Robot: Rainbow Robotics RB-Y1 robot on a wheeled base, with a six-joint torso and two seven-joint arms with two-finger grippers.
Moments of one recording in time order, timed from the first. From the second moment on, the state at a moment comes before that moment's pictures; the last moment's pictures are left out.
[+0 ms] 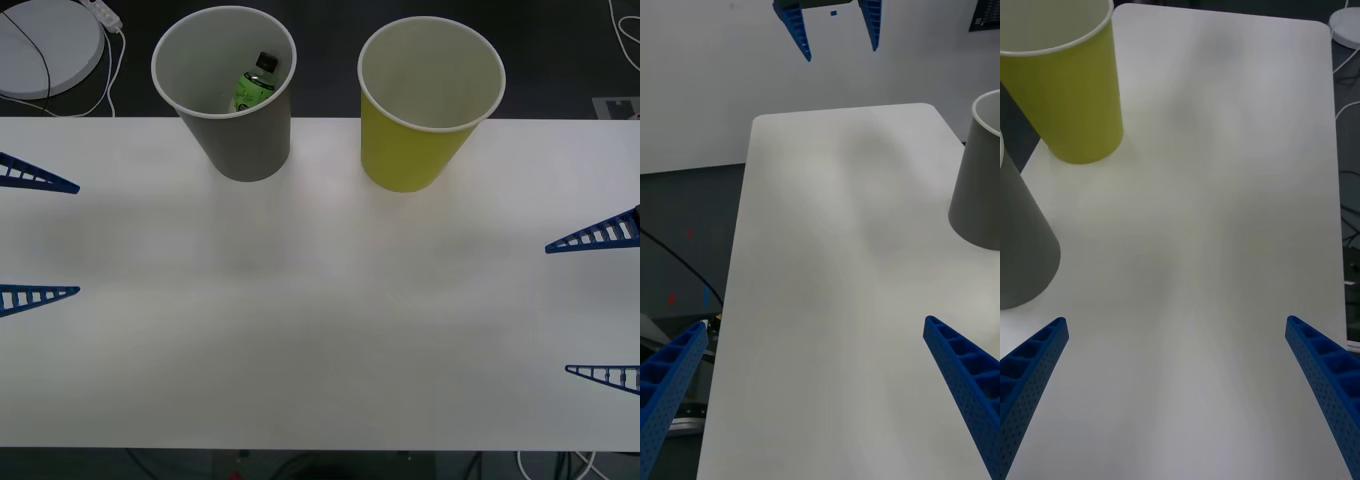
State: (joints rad) right arm 0.39 -1.20 -0.41 -2.07 0.83 -1.25 0.03; left arm 0.08 1.11 0.47 -2.00 -1.19 -1.40 0.34
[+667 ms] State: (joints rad) right arm 0.39 -1.20 -0.41 -2.07 0.83 -1.25 0.03; left arm 0.26 1.11 0.56 -2.11 -1.16 -1.40 0.25
